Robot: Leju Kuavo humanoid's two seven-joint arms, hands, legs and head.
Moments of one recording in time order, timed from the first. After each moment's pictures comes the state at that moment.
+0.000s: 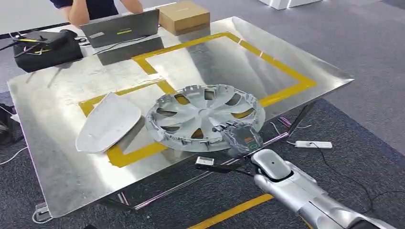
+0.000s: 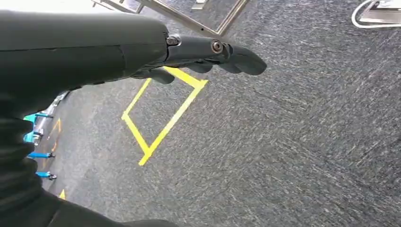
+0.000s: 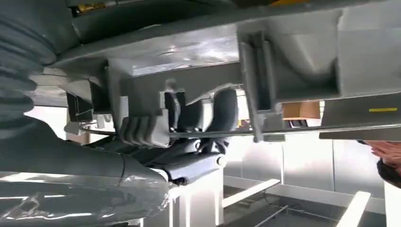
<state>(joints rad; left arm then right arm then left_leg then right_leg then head) -0.05 -0.02 0.98 -0.19 -1.45 0.20 0.03 -0.50 -0.09 0.74 -0.93 1.18 -0.58 -0.05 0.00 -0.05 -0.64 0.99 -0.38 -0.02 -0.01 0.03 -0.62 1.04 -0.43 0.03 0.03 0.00</state>
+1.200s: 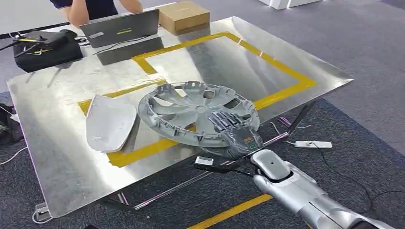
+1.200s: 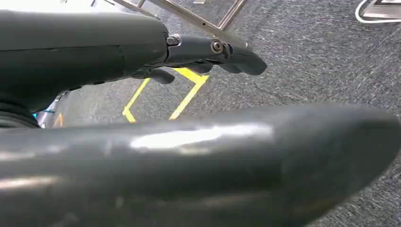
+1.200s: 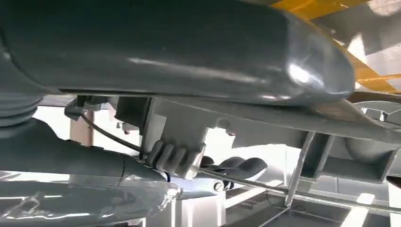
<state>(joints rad) -0.05 -0.03 0.98 -0.19 -1.43 0.20 0.04 -0.49 -0.09 0.73 -0.95 1.17 -0.56 -0.04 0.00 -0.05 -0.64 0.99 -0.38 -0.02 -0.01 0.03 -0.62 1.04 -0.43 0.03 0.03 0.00</state>
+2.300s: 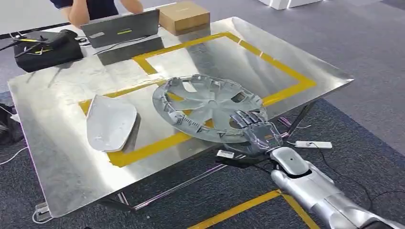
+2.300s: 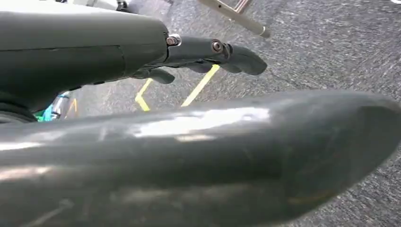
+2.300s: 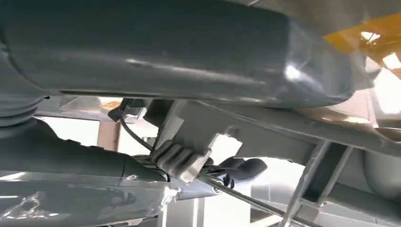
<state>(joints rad) -0.04 -0.03 1.01 -0.19 -1.40 0.17 0.08 -0.49 -0.15 0.64 -0.89 1.10 -0.52 -0.10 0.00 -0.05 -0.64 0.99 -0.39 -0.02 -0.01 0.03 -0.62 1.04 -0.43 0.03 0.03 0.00</state>
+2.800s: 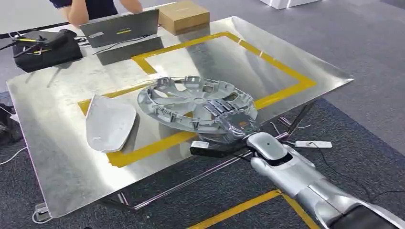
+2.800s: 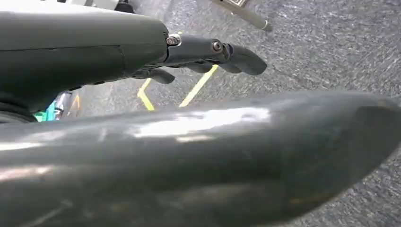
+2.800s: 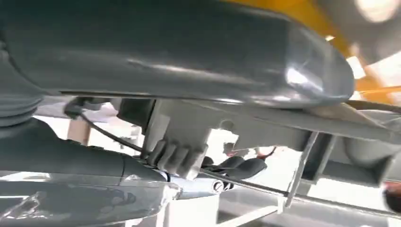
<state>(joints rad) -0.05 -0.03 1.02 -0.19 -1.39 0.15 0.10 -0.63 -0.06 0.76 -0.96 1.07 -0.28 -0.06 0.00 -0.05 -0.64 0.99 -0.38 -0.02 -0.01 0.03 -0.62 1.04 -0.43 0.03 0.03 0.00</state>
